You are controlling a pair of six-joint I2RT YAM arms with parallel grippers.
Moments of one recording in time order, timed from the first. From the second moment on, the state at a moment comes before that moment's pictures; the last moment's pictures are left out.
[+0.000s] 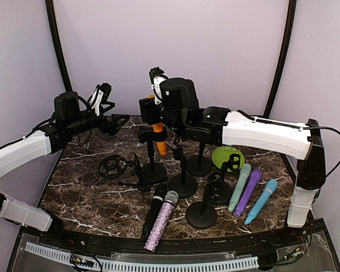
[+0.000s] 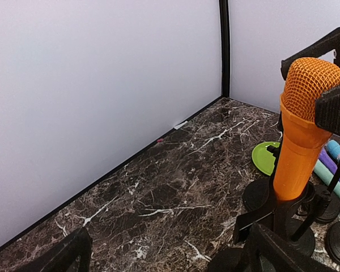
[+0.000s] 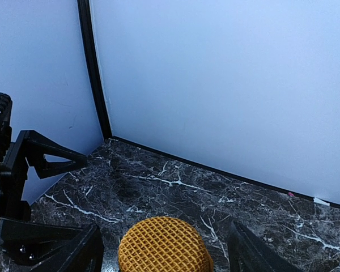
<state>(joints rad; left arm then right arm) -0.39 1.25 0.95 0.11 0.36 0.17 1.12 1.86 1.75 -0.07 0.57 0.13</state>
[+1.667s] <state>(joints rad) -0.53 1.43 1.00 0.01 0.50 0.23 0.94 1.82 1.62 0.12 -0.05 -0.02</state>
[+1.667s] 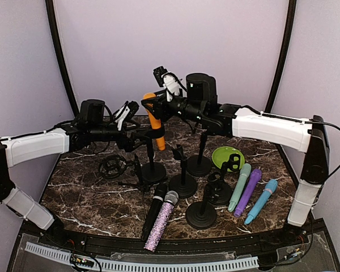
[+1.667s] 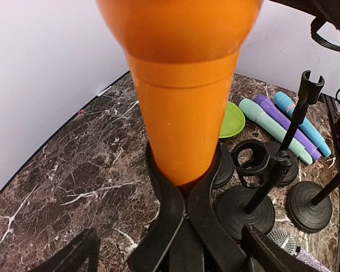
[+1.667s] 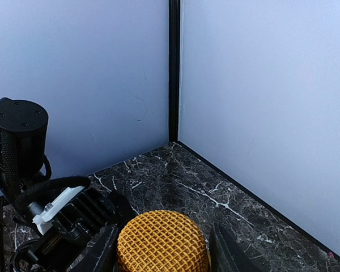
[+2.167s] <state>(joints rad) -0.53 1.45 1.01 -0.01 0.53 0.23 0.93 1.82 1.59 0.12 -0.03 -0.02</state>
